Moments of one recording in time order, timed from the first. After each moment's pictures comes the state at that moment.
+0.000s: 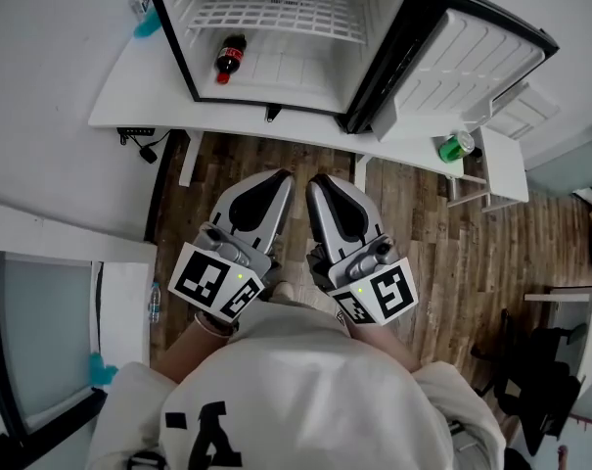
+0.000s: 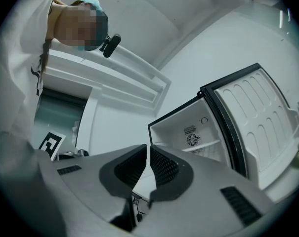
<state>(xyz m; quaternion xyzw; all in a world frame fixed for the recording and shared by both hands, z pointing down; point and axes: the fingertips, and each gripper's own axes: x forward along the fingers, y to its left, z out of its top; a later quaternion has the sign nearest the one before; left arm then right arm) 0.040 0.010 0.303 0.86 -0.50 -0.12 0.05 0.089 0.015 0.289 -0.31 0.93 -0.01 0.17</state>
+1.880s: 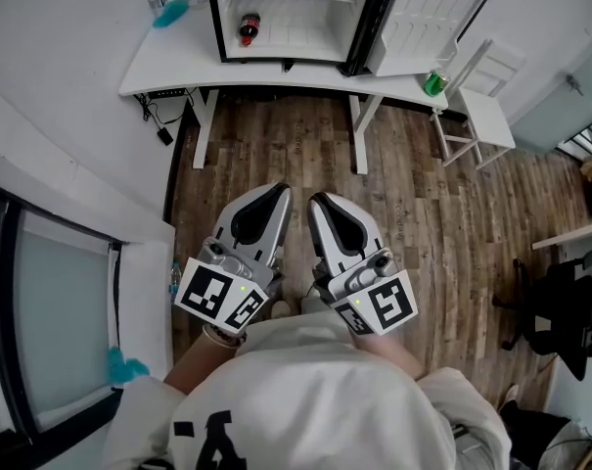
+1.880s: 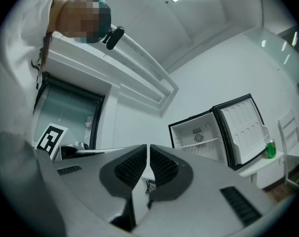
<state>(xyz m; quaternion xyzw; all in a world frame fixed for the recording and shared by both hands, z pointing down) 0.006 0.284 0.290 0.87 -0.46 -0.14 0.04 0.059 0.296 0.288 -0.36 0.92 0.01 0.14</state>
